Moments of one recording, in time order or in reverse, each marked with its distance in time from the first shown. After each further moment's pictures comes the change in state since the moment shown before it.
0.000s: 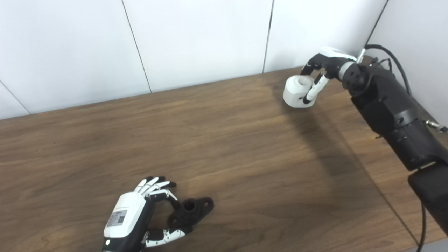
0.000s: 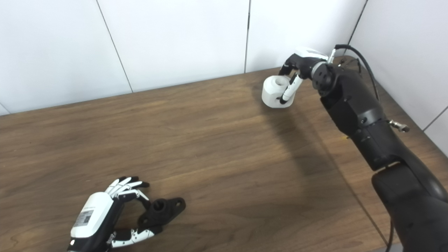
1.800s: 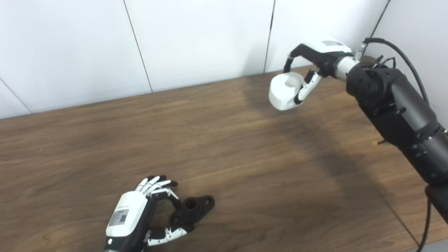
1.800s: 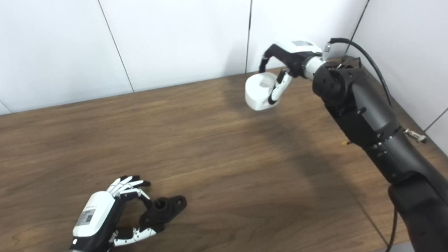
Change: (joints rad) left arm -0.007 -0.019 -0.012 0.015 0.022 -0.001 0.016; right arm 0.072 -0.056 0.024 -0.405 0.005 -0.104 0.071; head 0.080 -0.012
